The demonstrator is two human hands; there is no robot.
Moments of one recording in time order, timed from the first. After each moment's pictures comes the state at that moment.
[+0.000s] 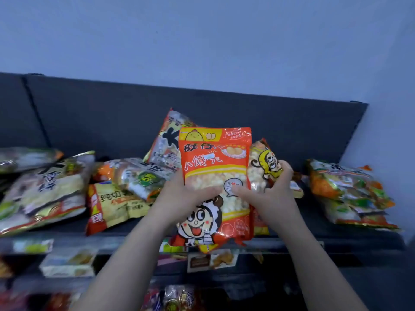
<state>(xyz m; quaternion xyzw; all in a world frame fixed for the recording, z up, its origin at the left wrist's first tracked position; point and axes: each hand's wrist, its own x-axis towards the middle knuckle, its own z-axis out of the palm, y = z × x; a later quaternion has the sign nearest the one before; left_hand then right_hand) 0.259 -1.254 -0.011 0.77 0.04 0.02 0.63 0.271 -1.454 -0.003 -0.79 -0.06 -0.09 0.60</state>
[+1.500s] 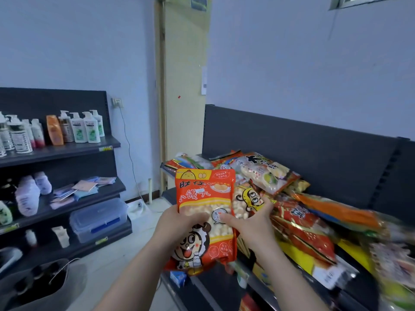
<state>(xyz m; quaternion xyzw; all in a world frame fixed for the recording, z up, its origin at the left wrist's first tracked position) -0.127 -0.615 -0.027 0.62 0.46 0.31 0.56 0.031 -0.703 -0.028 -0.72 -0.32 0.24 0.57</state>
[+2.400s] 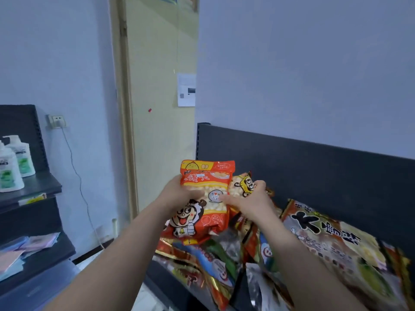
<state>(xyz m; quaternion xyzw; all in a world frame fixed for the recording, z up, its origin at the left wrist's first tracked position) 0.046 -0.158 0.024 0.73 0.35 0.26 0.52 0.185 -0.295 0.020 -0.84 -0.29 0.12 0.44</state>
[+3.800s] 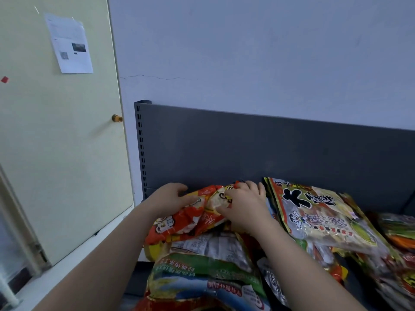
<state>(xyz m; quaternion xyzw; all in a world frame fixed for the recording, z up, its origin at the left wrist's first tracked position) 0.166 0.001 -0.027 0.95 0.08 0.01 0.29 0.206 -0.203 -0.019 -0.97 -0.22 -0.06 0.04</state>
